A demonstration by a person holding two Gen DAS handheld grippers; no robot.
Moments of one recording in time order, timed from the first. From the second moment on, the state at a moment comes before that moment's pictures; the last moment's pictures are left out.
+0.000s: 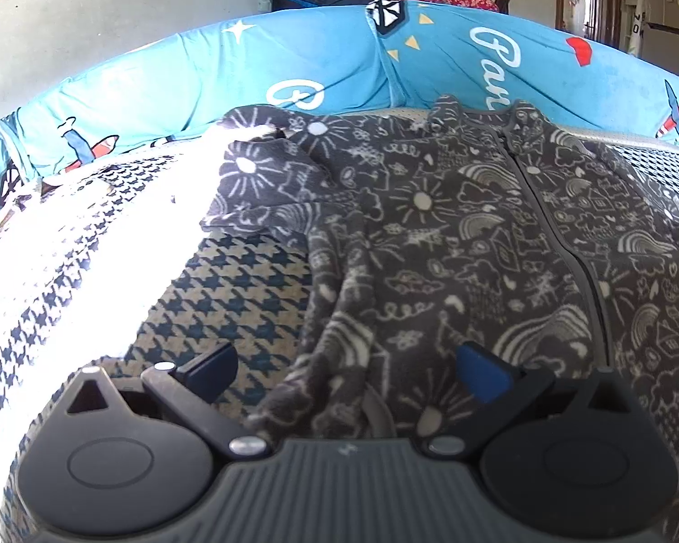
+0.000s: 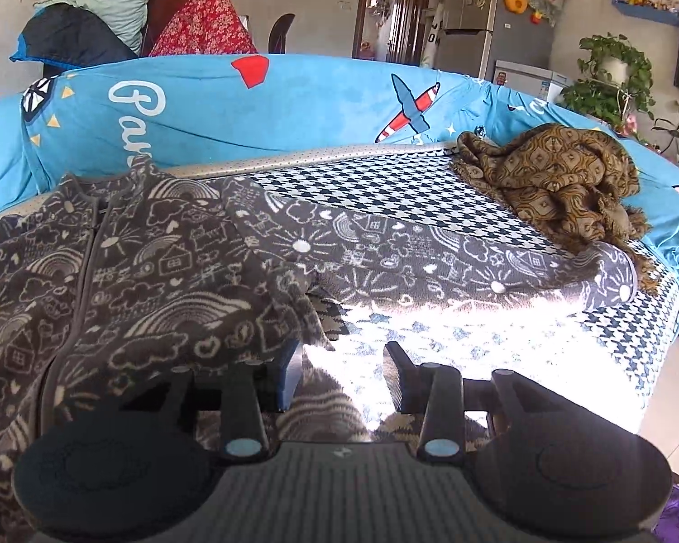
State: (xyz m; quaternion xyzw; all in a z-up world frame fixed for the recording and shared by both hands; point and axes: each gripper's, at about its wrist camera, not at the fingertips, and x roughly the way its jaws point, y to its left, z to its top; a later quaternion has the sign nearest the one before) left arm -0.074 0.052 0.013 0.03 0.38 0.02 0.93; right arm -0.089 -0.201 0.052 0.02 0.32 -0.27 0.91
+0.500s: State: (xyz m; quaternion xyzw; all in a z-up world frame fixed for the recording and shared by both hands) left arm -0.082 0.091 0.012 -0.02 0.43 0.02 0.90; right arm -0.104 -0.104 0.057 -0.03 0.31 -0.07 0.95
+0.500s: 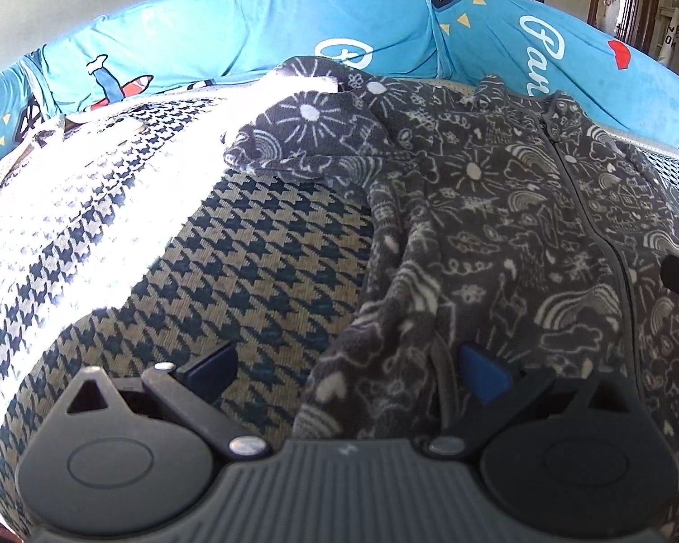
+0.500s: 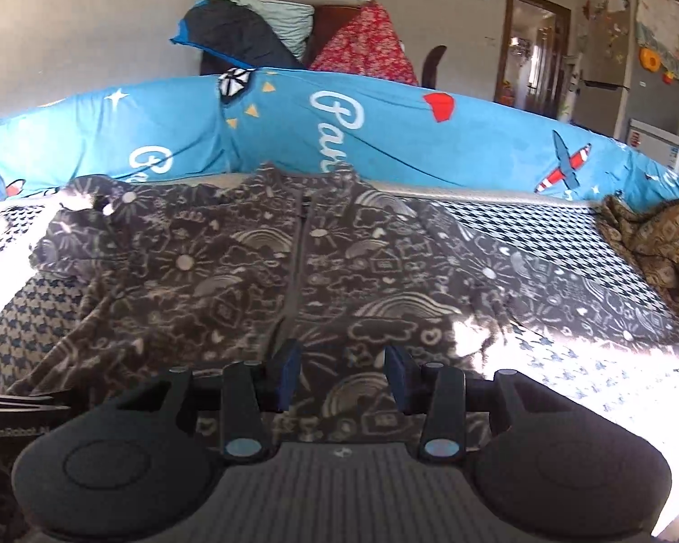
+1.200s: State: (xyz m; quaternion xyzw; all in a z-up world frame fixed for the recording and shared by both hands) left arm -0.081 0.143 0.014 -0.11 0.49 0.02 0.87; right arm -0.039 0.006 0.058 -0.13 0.31 0.14 0.93
